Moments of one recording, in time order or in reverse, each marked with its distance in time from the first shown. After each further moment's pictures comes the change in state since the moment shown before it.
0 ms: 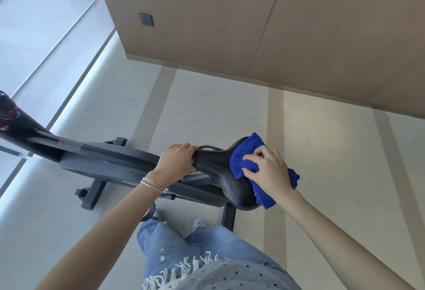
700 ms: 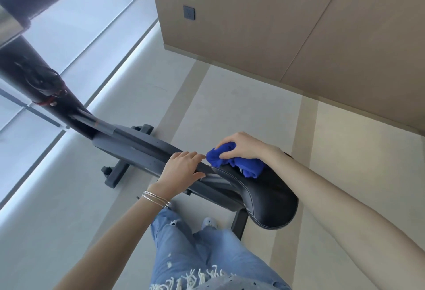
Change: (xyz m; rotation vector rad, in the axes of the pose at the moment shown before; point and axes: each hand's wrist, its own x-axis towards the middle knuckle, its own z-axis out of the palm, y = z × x) left_hand -0.035 -0.036 0.010 -0.107 0.052 -0.136; right_hand 0.132 -0.089 0.014 0.309 -0.843 -0.164
